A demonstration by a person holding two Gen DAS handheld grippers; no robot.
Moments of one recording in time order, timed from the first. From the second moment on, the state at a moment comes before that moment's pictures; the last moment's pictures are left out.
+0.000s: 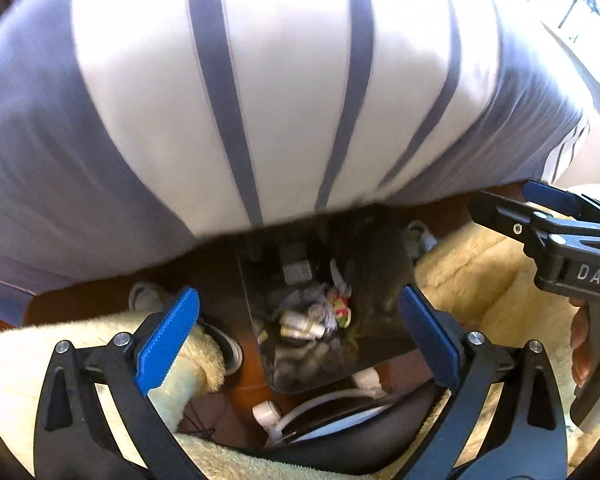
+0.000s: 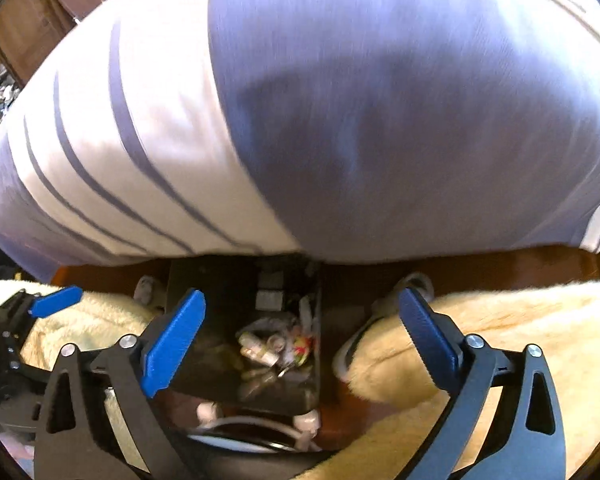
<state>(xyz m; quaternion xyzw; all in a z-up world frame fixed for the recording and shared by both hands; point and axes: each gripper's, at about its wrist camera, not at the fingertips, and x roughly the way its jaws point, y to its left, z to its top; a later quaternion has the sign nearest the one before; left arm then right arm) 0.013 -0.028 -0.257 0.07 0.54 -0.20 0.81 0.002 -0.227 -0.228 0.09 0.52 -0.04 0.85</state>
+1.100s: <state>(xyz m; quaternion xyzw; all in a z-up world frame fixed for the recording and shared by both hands) 0.282 -0.017 -0.101 0.05 0.41 -0.13 0.90 0.256 -0.256 -0.086 0.08 0.39 -0.06 0.92</state>
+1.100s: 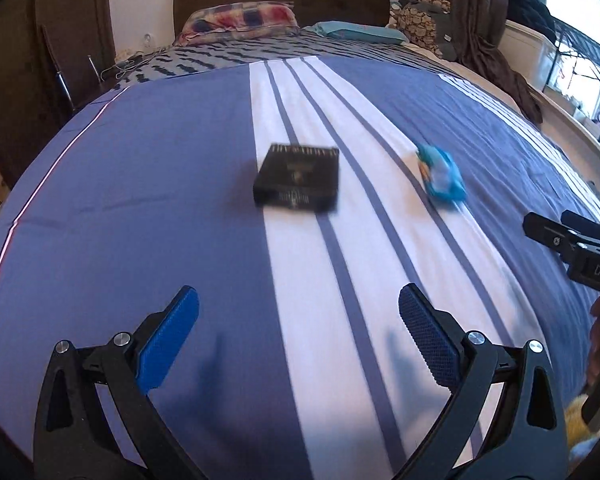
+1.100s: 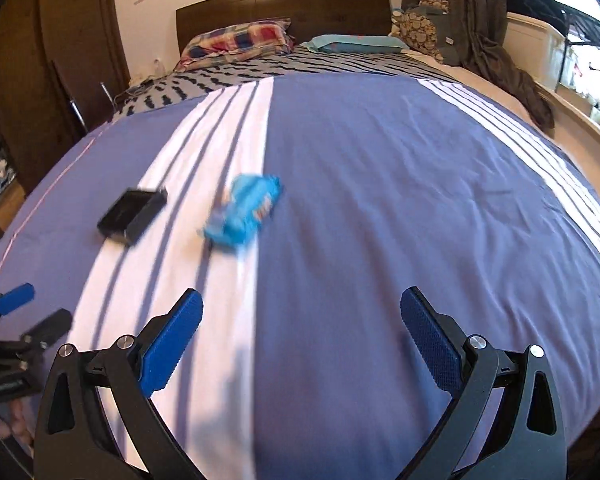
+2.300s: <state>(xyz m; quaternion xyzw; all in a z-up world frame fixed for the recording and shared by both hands) 0.340 -0.050 -0.121 0.08 0.42 -0.16 0.89 0.299 -0.233 -0.108 0.06 0.42 -0.01 0.90</state>
